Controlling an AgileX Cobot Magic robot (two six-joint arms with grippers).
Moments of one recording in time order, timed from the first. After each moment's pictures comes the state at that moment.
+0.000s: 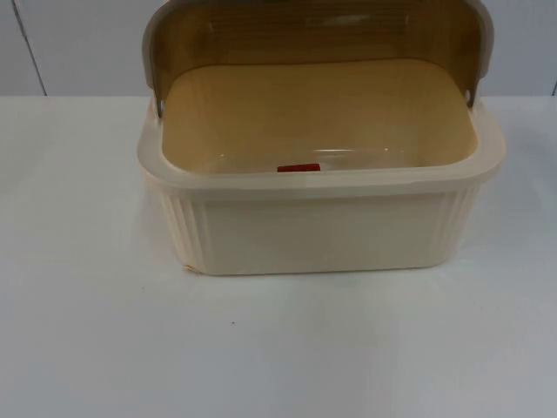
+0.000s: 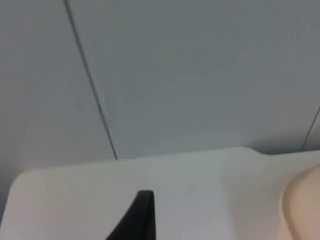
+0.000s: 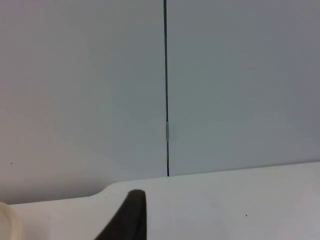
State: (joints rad) right arm -0.14 1.10 -0.90 -0.02 0.14 0.01; left arm -0.03 1.37 -1.38 -0.08 0.57 0.13
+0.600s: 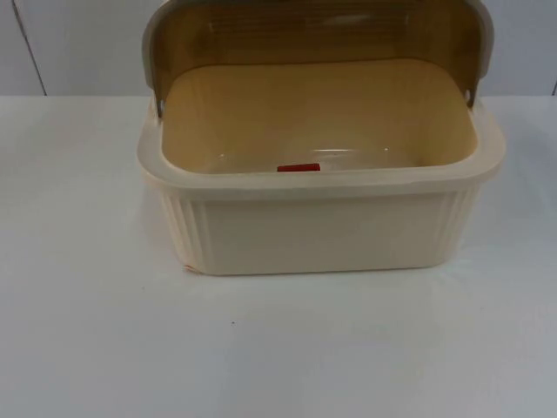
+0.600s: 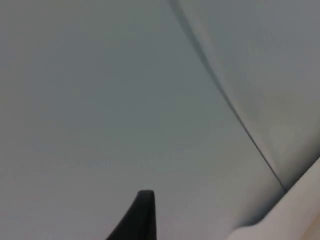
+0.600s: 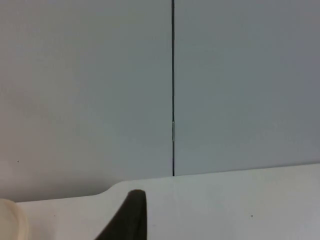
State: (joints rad) right arm -0.13 1.10 -0.90 -0.02 0.14 0.01; left arm -0.32 1.75 -1.88 -0.08 0.63 0.68
